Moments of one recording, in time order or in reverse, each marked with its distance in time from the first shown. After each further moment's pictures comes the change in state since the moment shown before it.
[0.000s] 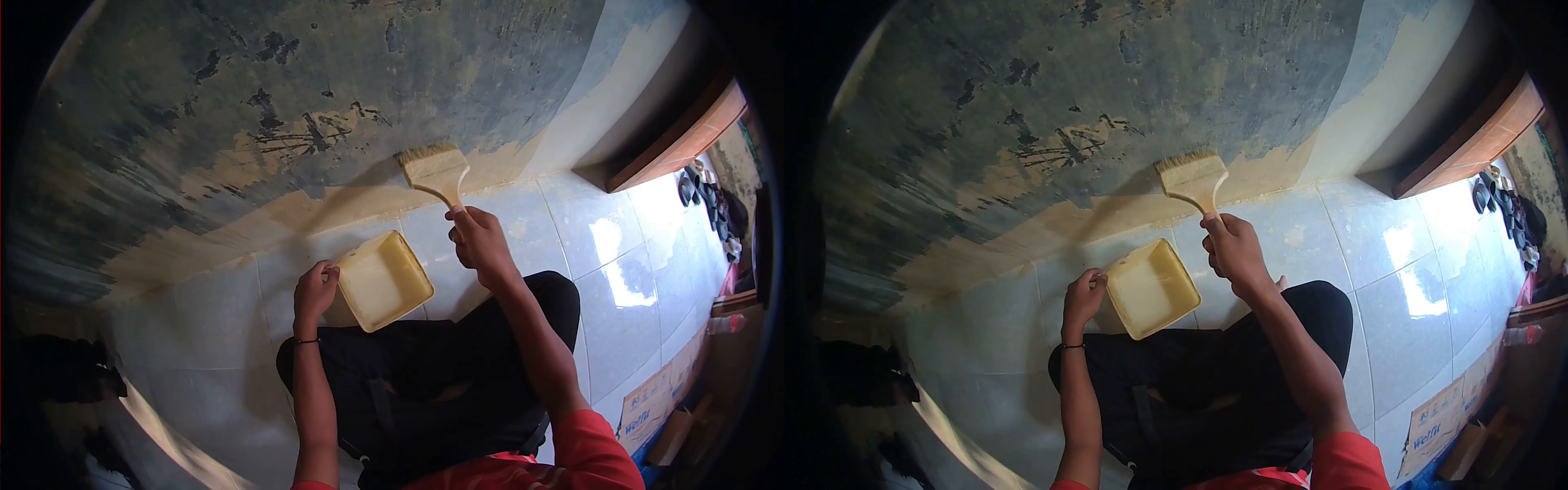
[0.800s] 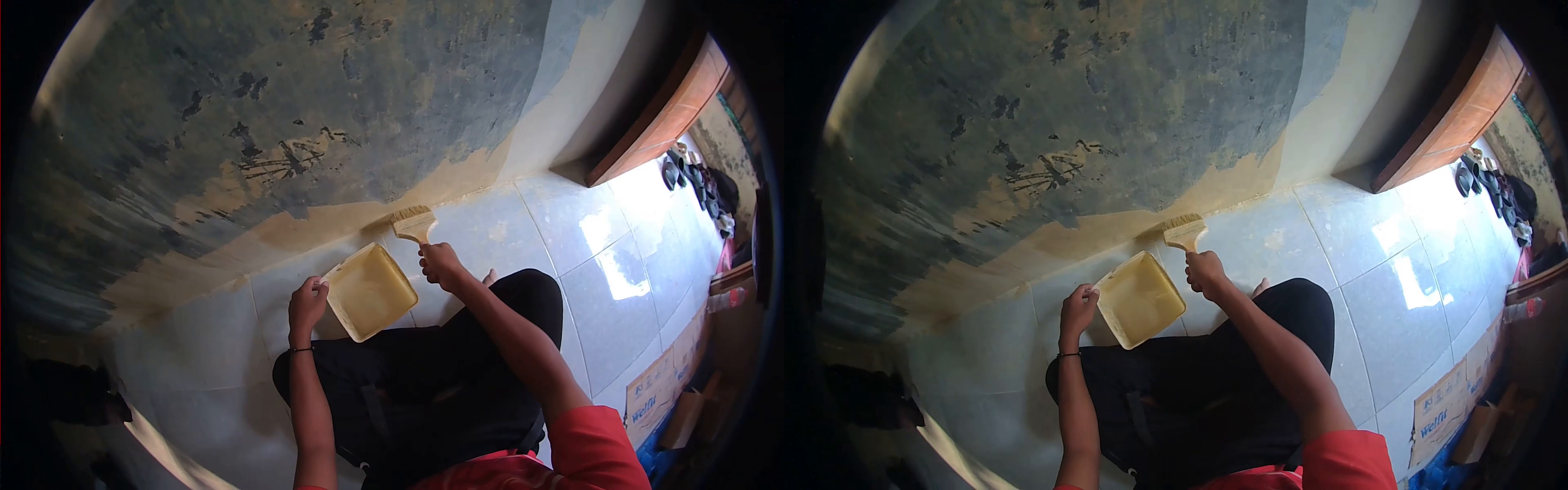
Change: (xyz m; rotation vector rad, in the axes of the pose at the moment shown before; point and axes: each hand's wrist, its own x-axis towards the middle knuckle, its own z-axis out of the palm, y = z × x) left_hand 0.006 -0.012 0.015 -0.002 0.031 0.027; right_hand 0.066 0.096 -0.012 0.066 0.054 0.325
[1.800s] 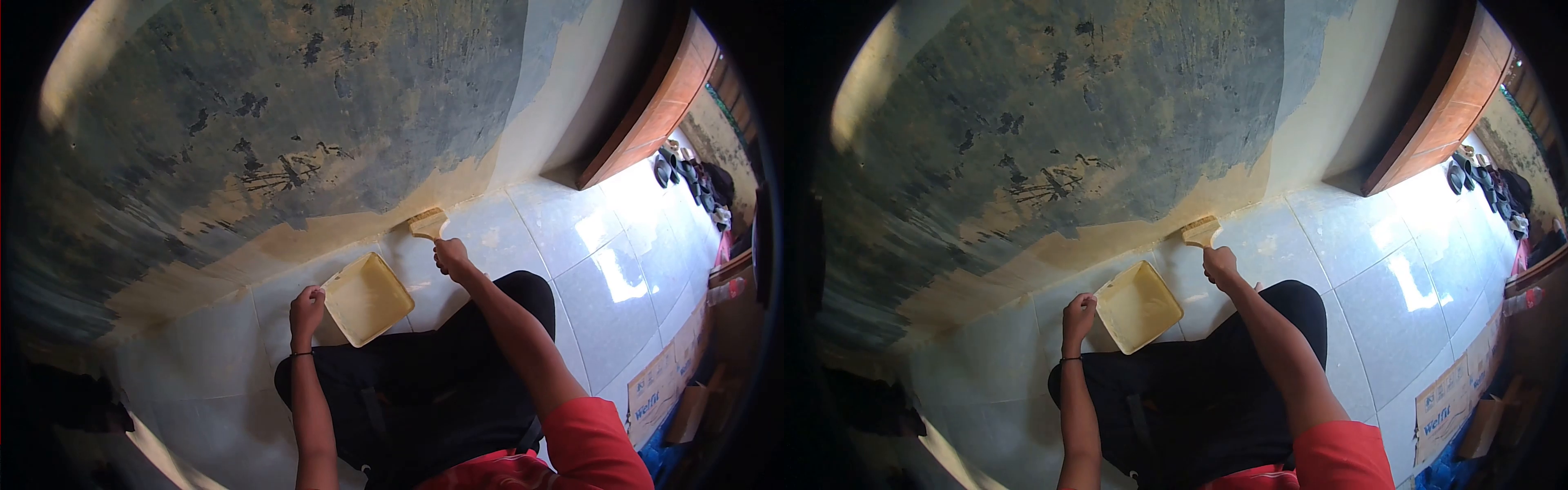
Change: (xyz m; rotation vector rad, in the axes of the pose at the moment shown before) left_hand 0.005 -0.015 0.008 -0.090 0.064 0.012; right_hand 0.033 -0.006 -0.036 -0.157 0.226 -0.081
